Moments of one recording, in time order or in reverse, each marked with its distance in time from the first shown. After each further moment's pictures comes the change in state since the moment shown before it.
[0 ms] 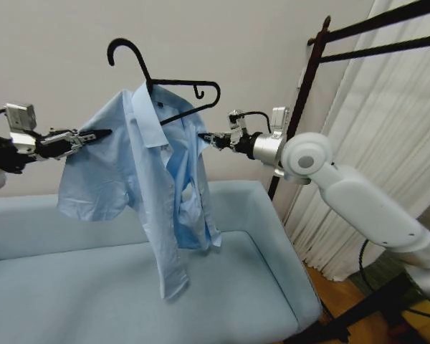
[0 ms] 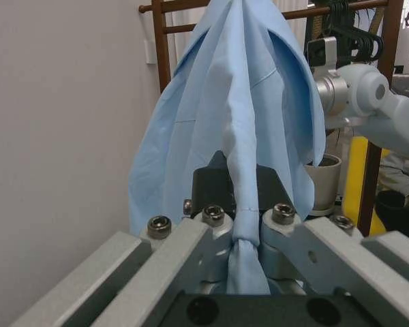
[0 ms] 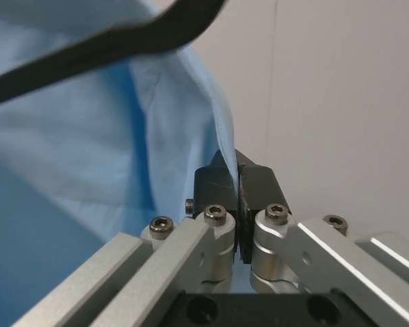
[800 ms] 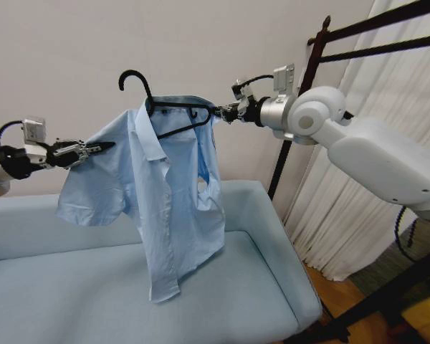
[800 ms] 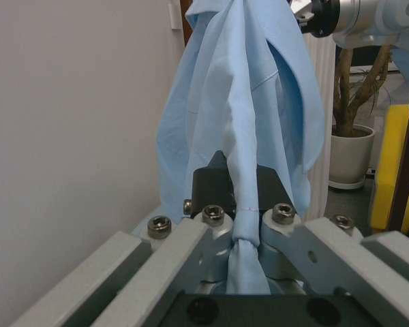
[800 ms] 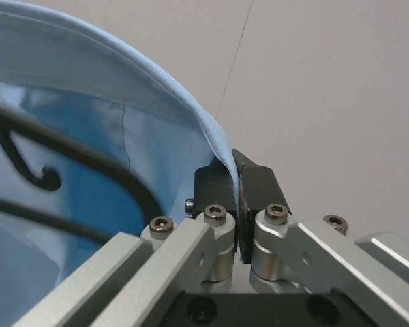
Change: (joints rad) left arm 0.001 -0.034 0.015 0.016 0.143 0.016 -0.017; right arm 0.334 0.023 -0.297 -0.171 -0.185 0.020 -0.130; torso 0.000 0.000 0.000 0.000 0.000
